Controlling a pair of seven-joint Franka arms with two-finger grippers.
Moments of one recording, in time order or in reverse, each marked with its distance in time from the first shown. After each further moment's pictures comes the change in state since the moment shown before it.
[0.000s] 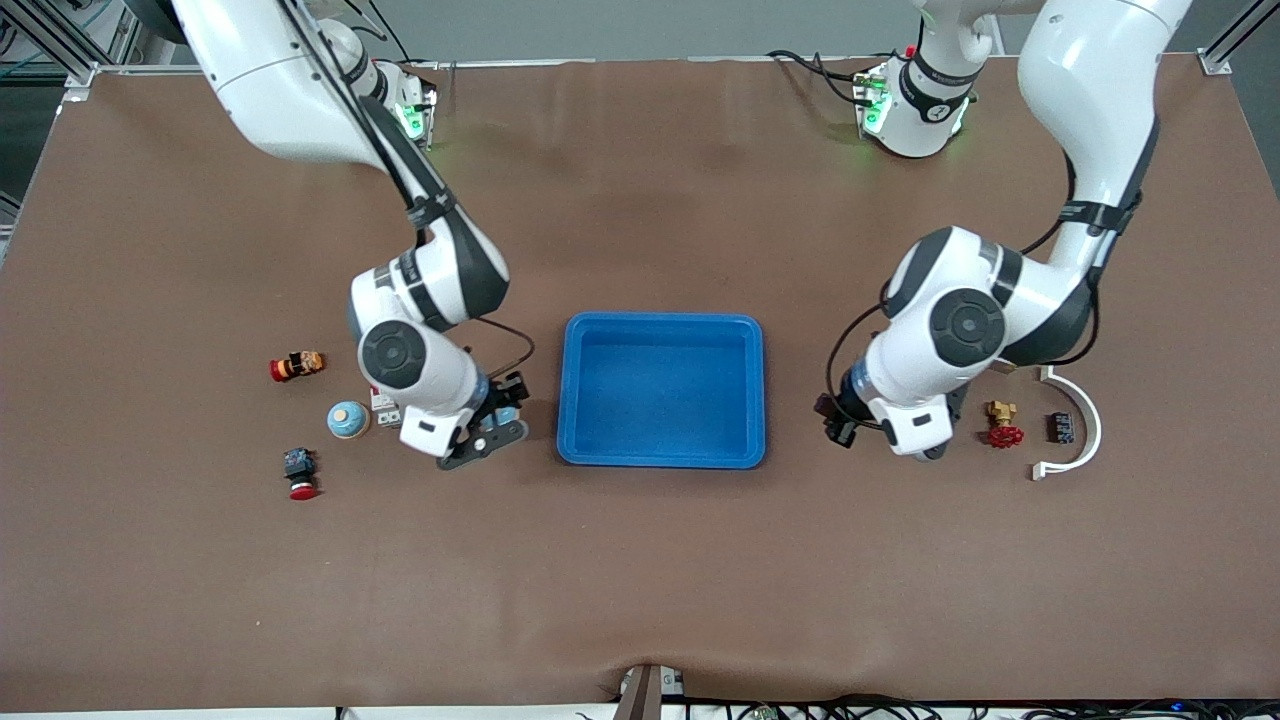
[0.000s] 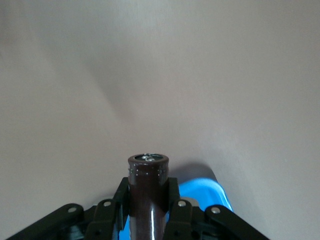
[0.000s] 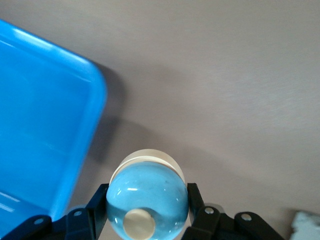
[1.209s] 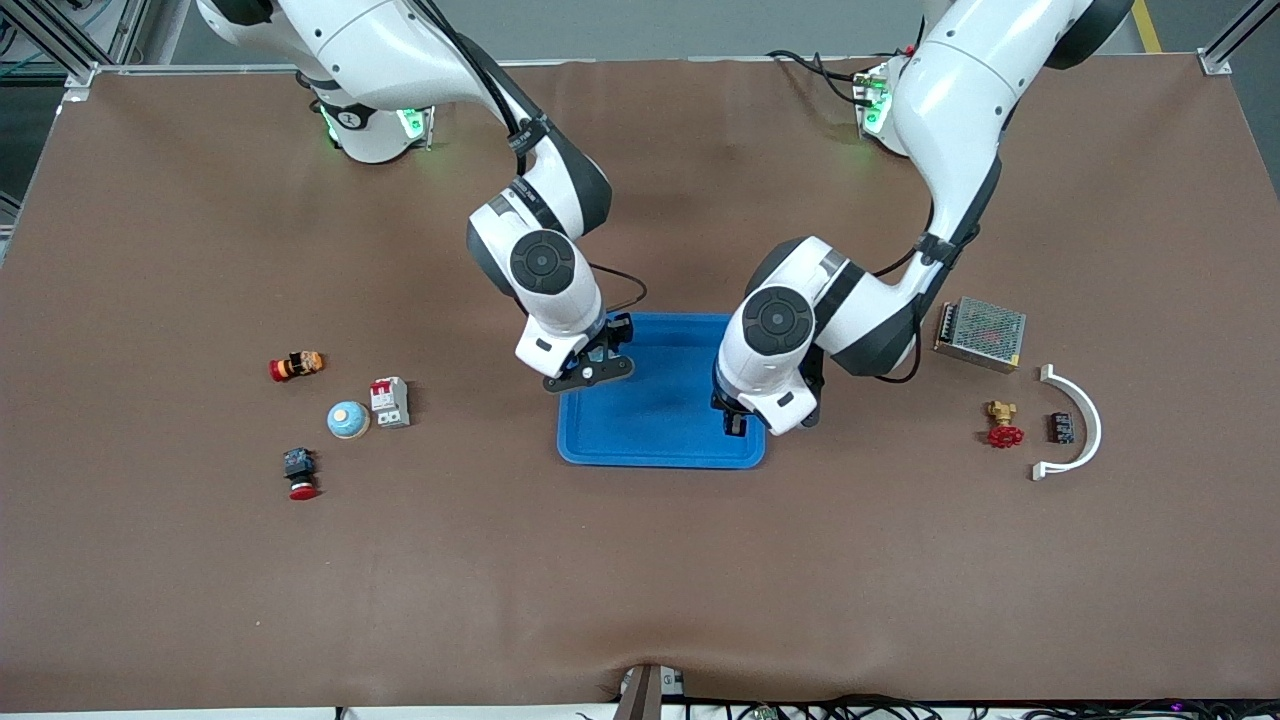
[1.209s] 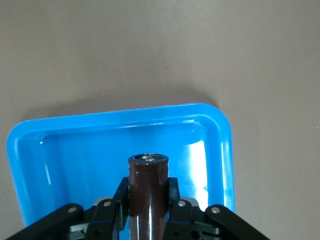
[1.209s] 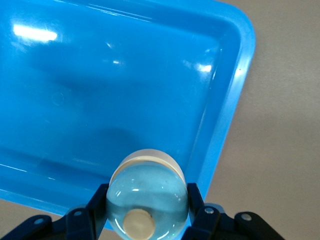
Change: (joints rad) left arm -0.322 0.193 0.136 0.174 0.037 0.026 -0.509; right arm 0.227 -0.002 0.005 -0.023 0.000 0.067 0.383
